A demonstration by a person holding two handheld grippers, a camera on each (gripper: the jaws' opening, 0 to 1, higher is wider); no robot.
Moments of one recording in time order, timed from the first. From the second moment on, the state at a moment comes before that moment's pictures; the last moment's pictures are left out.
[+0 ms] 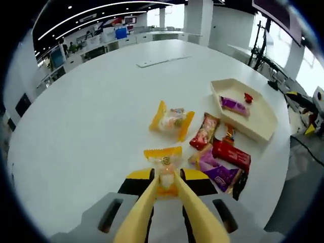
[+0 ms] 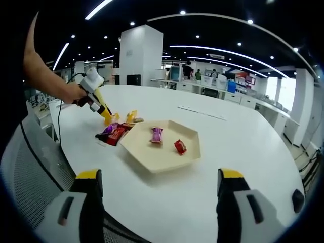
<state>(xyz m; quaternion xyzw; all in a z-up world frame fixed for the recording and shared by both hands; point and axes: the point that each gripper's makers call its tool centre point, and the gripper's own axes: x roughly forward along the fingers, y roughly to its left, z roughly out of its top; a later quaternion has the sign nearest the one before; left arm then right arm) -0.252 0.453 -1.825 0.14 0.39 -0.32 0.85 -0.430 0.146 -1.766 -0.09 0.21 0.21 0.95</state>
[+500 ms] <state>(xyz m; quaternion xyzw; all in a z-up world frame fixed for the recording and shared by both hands) -0.238 0.460 -1.803 0.13 0.39 -0.34 0.85 -0.428 0.143 -1.764 -0.09 0.21 0.20 0.95</state>
